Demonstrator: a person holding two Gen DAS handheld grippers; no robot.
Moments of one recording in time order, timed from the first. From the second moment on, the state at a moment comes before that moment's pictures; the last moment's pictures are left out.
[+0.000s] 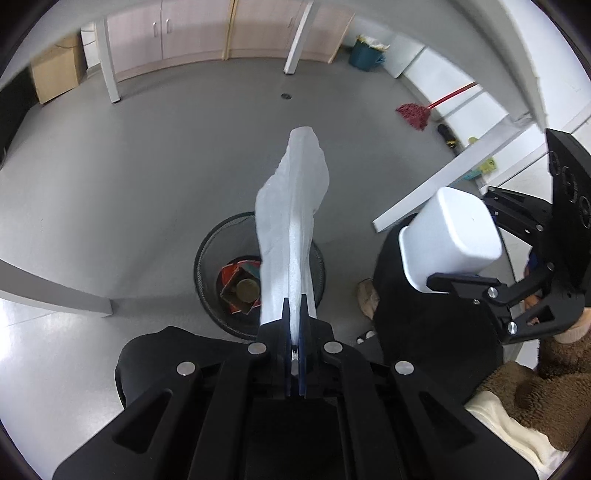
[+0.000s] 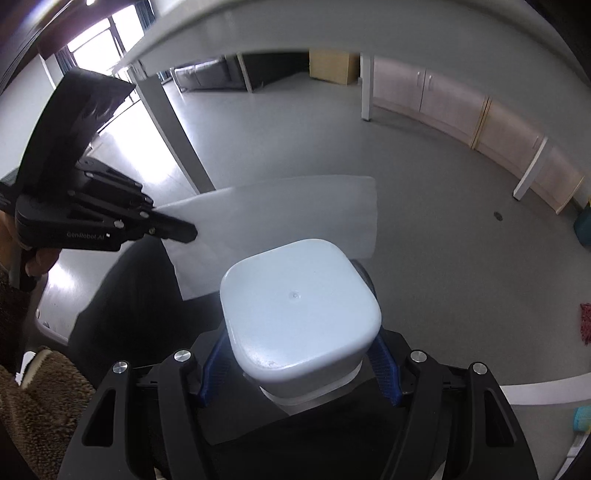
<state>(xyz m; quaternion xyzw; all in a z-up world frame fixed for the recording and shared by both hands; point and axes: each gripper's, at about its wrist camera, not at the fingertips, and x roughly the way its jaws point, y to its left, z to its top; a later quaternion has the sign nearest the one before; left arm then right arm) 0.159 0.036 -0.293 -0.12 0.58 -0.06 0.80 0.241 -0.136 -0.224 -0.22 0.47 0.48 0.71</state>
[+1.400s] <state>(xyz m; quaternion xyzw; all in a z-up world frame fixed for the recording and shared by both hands) 0.240 0.061 -0.432 -0.16 0.72 -0.04 0.67 0.269 -0.068 -0.341 -0.29 0.57 0.47 0.60</state>
